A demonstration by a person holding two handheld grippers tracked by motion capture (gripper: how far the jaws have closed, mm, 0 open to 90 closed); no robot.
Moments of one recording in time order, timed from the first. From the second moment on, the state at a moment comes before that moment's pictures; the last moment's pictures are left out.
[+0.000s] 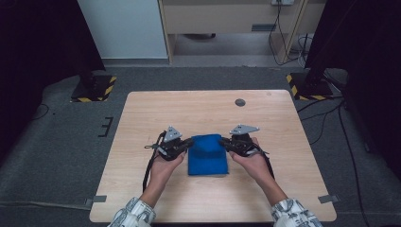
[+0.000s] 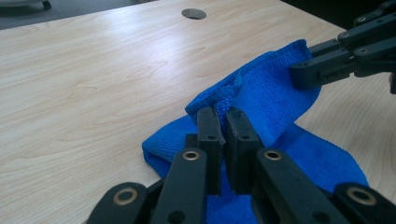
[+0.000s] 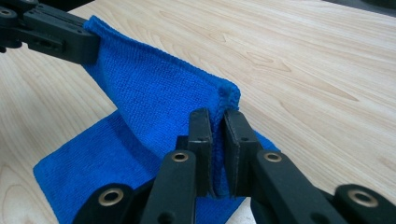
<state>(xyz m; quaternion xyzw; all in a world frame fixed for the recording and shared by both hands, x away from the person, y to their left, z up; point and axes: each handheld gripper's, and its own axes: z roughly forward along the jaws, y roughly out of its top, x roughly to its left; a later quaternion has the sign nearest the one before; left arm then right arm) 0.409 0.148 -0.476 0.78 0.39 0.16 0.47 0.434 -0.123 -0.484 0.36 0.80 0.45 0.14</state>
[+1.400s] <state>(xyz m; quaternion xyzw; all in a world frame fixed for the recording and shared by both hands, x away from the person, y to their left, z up) 0.394 0.143 -0.506 0.82 0.37 0.15 0.42 0.414 -0.127 -0.511 0.35 0.83 0.42 0.13</state>
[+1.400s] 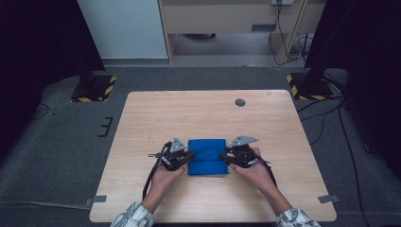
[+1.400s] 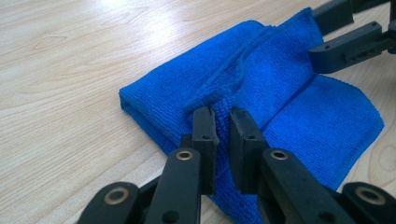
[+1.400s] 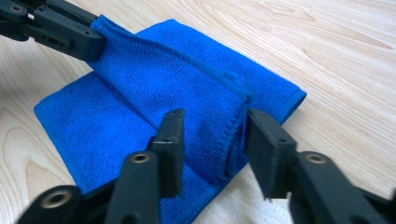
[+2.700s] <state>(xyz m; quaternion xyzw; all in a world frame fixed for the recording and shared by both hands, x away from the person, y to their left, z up) 0.382 0.149 -0.509 0.82 0.37 0.14 0.41 0.408 -0.132 -0.503 0.34 0.82 0.45 0.09</state>
